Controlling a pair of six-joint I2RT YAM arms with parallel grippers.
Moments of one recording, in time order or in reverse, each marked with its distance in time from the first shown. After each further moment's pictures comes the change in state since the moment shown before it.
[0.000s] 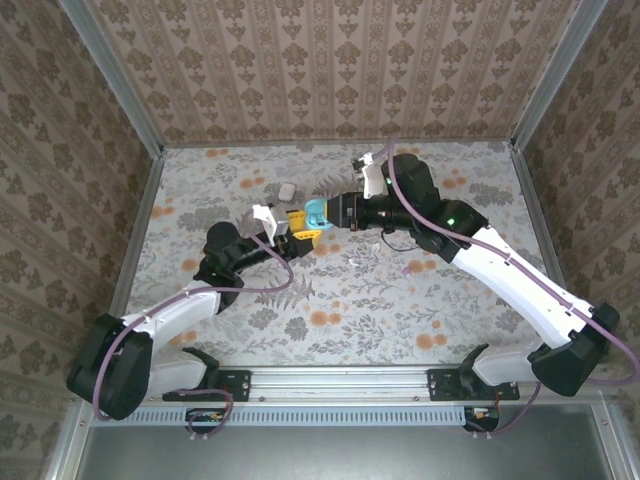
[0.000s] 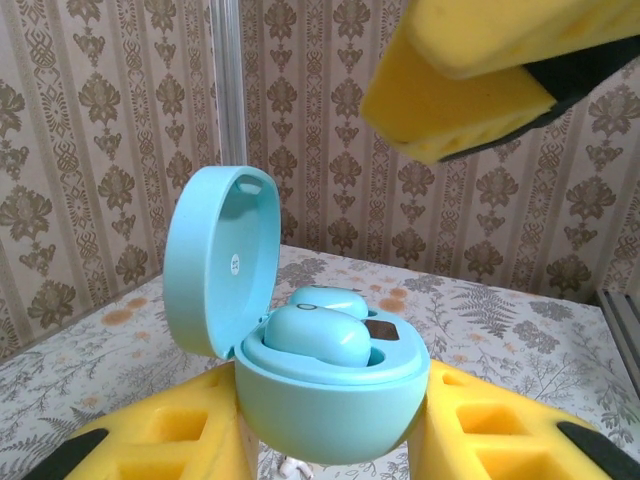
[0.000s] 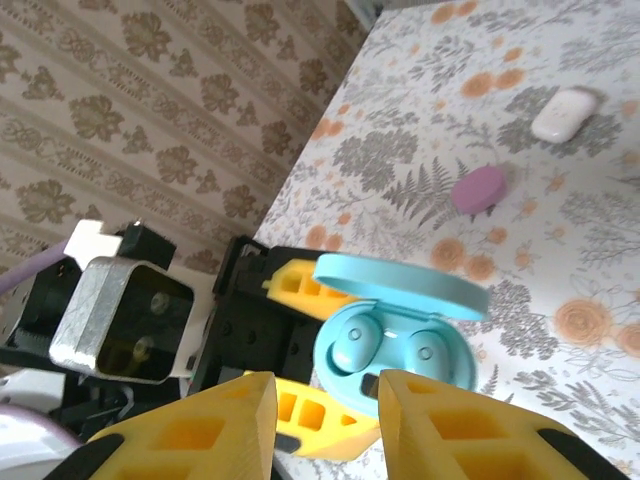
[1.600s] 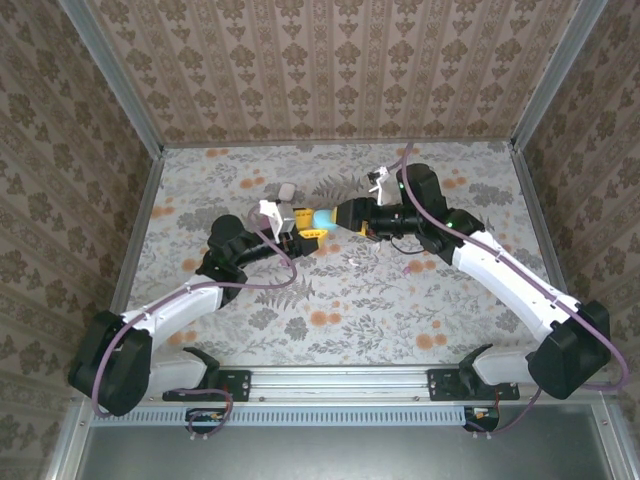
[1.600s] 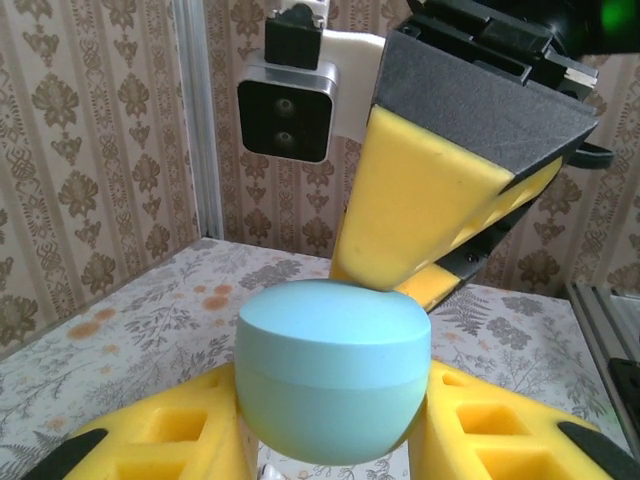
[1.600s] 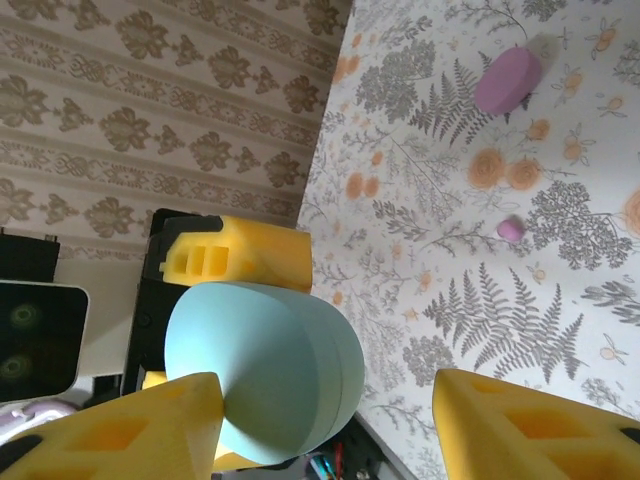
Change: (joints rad) left arm -0.026 0.020 0.067 -0.060 0.034 0.008; right arm -0.151 -0.010 -0.258 0.229 -0.333 0.266
